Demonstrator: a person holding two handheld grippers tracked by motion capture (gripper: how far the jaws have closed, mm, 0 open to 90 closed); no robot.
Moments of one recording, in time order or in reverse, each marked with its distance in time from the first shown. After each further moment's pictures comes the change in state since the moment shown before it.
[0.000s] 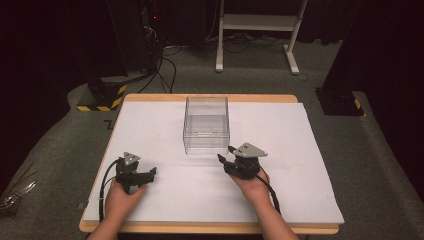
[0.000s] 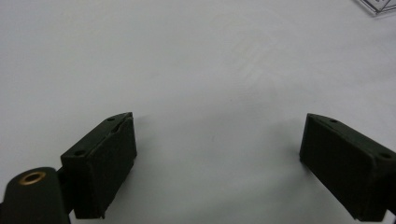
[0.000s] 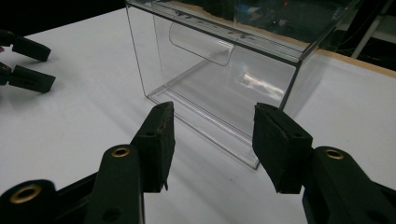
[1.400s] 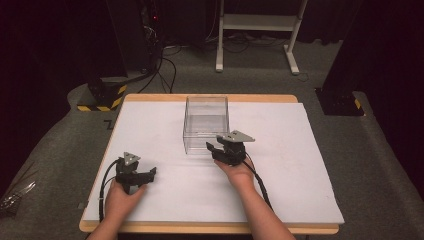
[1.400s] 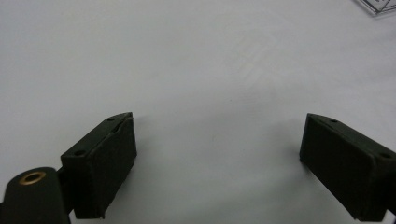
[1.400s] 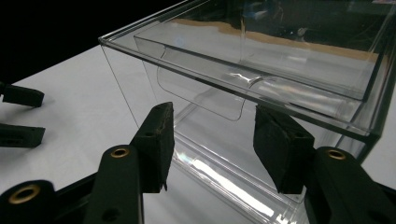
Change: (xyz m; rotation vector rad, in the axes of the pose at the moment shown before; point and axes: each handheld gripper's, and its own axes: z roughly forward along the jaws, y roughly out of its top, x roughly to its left) left arm 0.000 0.000 0.000 0.001 -0.001 0.000; right arm -0.007 0.017 0.054 -0.039 0.049 0.129
